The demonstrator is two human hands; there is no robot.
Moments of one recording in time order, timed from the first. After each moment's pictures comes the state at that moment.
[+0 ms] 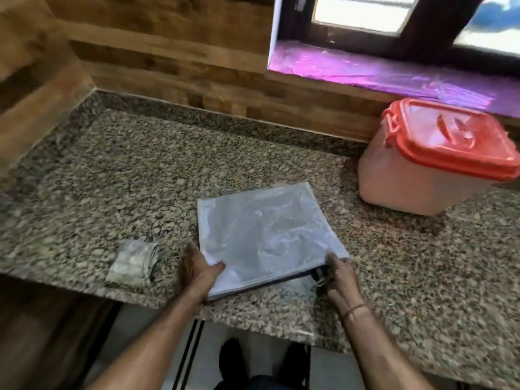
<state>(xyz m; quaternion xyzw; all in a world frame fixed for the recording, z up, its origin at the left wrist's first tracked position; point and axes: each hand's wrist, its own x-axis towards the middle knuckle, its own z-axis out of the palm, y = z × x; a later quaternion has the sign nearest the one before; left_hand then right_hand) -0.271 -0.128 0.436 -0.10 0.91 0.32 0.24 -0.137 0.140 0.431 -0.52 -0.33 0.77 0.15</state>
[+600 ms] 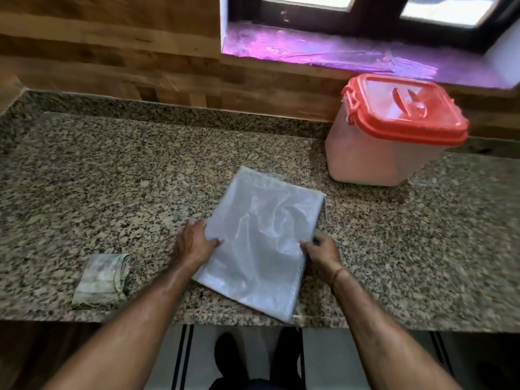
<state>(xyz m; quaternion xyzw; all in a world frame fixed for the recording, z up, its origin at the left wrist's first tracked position) -0.317 -0.083 0.434 0.11 0.95 0.20 0.22 -0.132 0.163 0.424 -0.51 -0.70 0.50 0.01</state>
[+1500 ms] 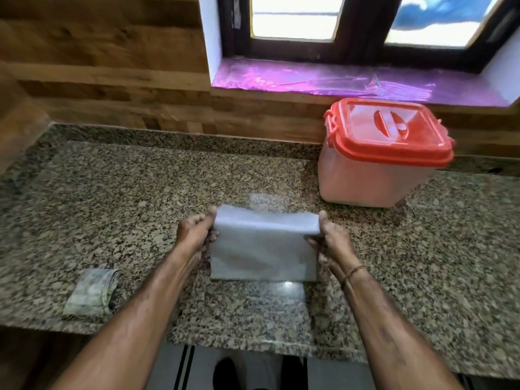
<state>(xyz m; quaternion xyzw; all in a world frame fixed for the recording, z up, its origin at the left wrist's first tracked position) -0.314 -0.020 0.497 -0.08 0.74 0.62 0.25 -0.134 0.240 0.498 -0.44 -0.52 0.72 0.15</state>
